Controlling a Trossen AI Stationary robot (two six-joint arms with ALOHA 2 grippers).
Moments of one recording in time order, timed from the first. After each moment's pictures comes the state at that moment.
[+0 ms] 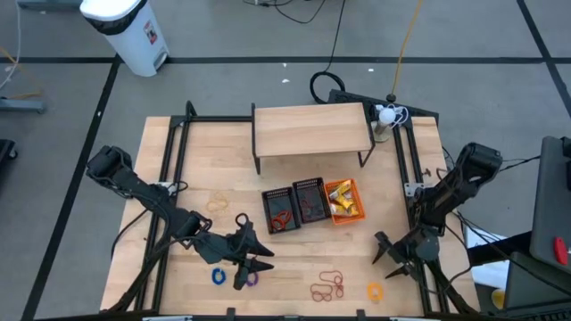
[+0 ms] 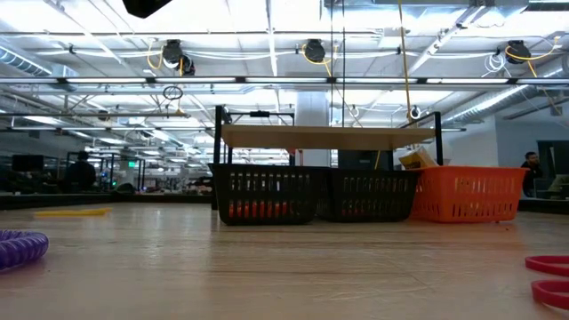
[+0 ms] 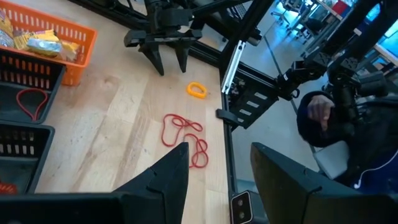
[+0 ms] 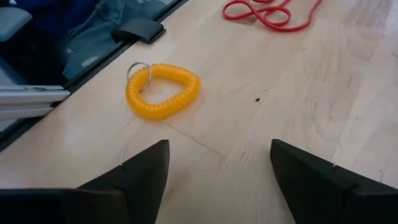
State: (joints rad) left arm -0.61 1.49 0.95 0.17 -0.34 -0.68; right arm 1.17 1.41 0.02 0.81 0.34 0.46
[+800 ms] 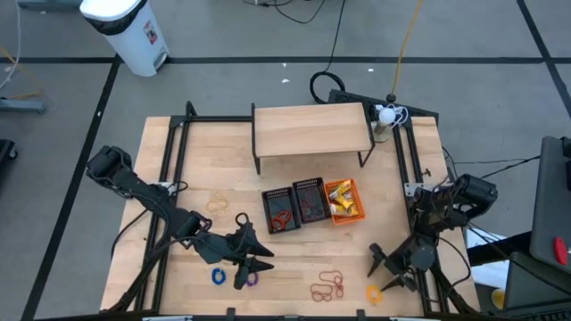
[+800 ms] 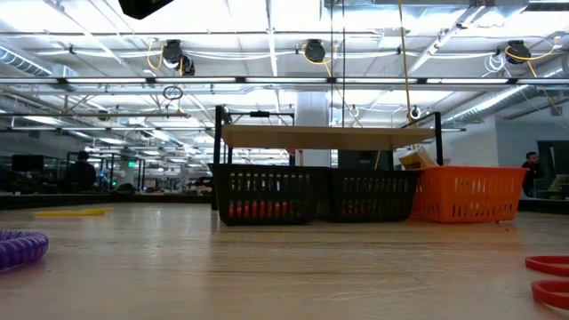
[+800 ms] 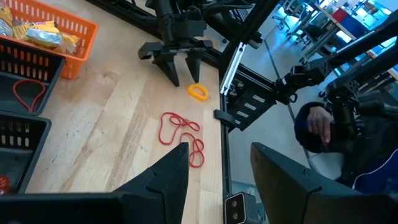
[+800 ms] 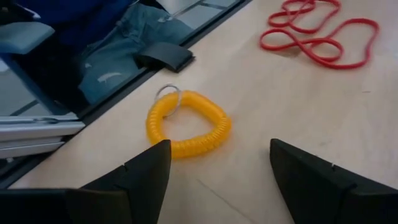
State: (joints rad) left arm -0.61 1.49 0.95 0.17 -0.34 -0.72; right arm 1.17 1.77 0.11 1.14 0.25 0.39
